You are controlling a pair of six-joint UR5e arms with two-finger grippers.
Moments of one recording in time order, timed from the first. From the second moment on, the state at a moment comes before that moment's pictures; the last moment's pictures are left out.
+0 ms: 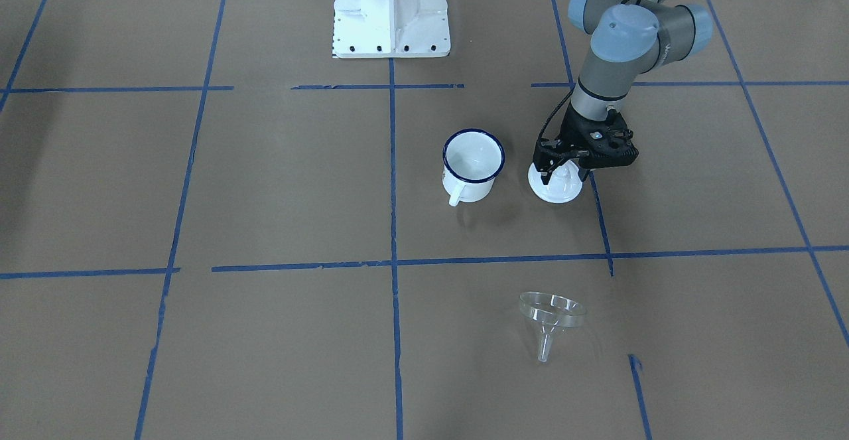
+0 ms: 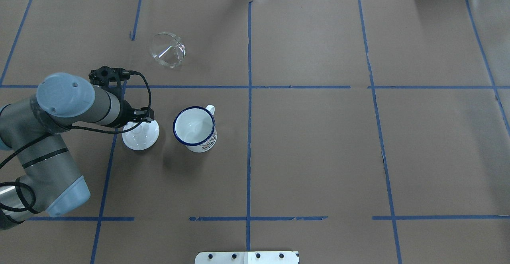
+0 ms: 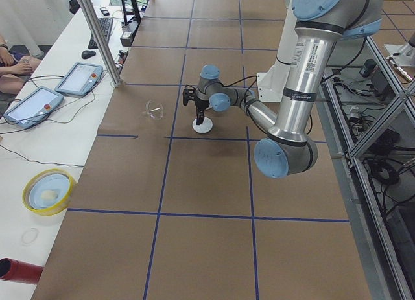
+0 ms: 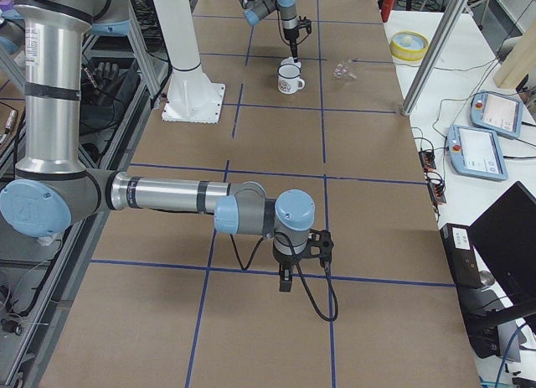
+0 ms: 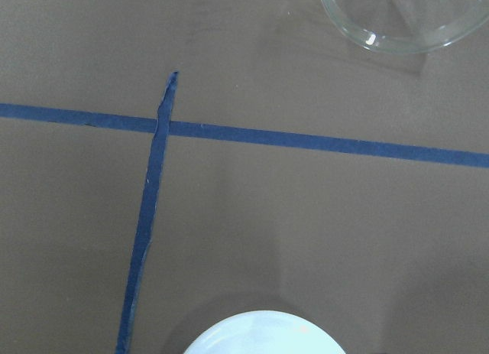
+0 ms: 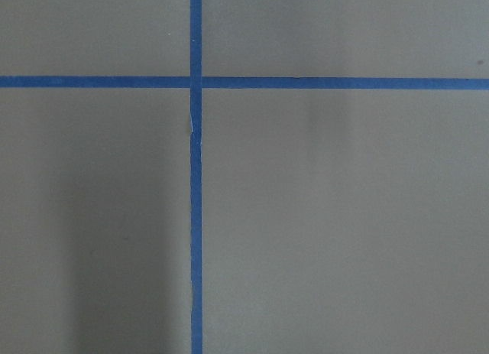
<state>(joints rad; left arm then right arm) -0.63 -1.83 -1.81 -1.88 -1.81 -1.23 1.57 -1.68 1.66 -1.57 2.29 0.01</state>
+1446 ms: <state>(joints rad) -0.62 -1.83 -1.81 -1.87 -1.82 -1.22 1.57 -1.68 1.66 -1.57 2.29 0.01</state>
